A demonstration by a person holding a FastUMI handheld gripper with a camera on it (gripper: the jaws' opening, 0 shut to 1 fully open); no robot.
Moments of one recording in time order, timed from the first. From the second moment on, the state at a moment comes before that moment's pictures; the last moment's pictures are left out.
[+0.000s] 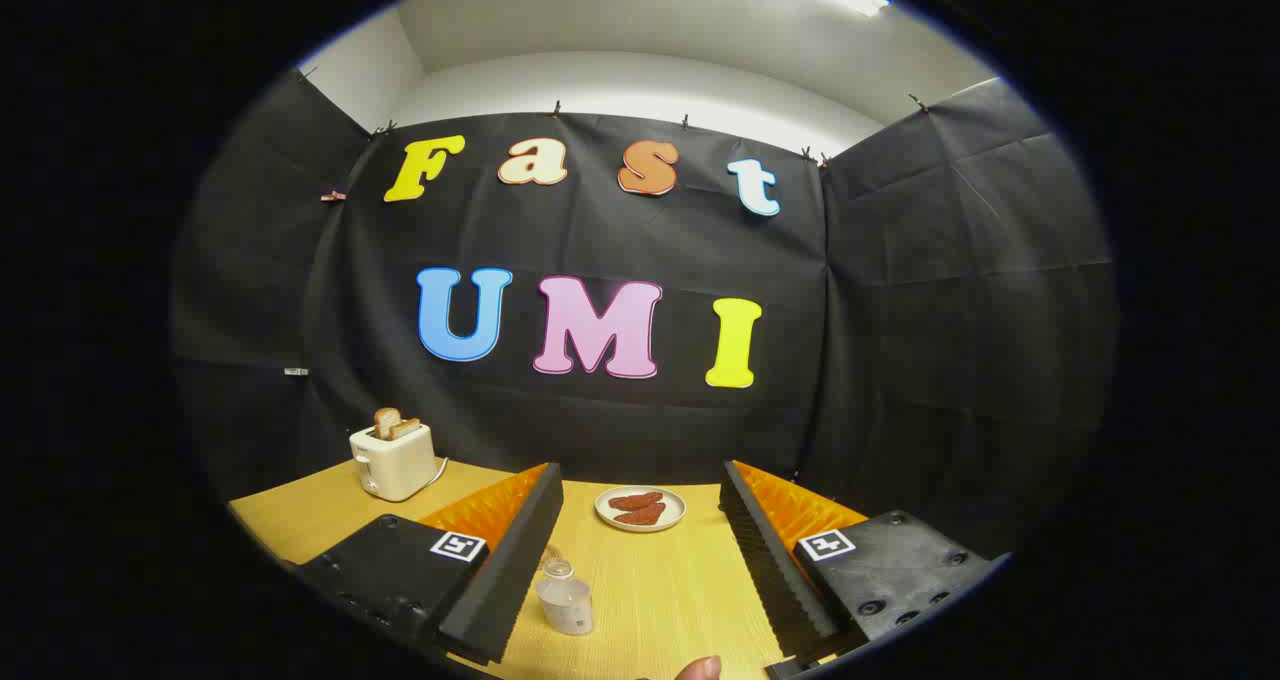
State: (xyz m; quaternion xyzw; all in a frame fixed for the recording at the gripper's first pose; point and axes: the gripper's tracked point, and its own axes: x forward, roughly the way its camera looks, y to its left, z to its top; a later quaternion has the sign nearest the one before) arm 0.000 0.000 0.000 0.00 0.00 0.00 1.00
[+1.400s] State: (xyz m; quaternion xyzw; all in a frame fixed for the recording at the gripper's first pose) arm 0.006 0.038 -0.022 -0.02 -0.02 0.05 1.00
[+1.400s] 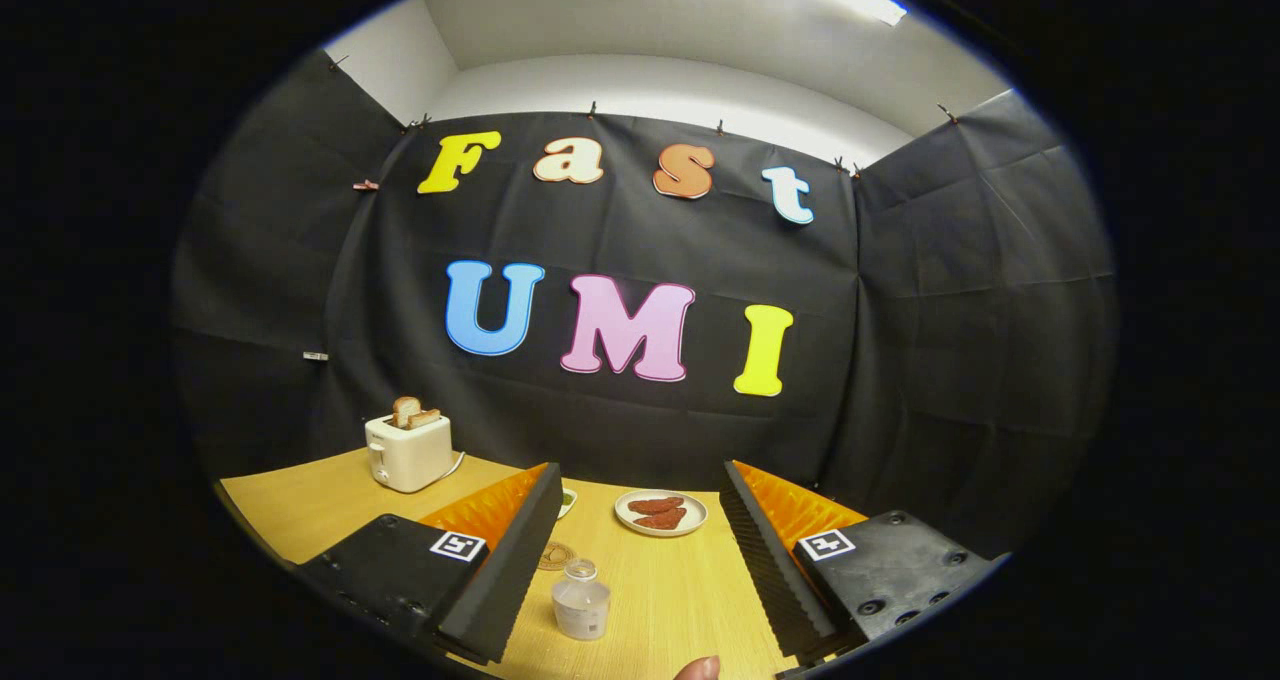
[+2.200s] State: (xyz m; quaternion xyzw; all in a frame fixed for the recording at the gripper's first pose) arm 0.029 0.080 -0.186 0.03 0.02 0.08 1.00
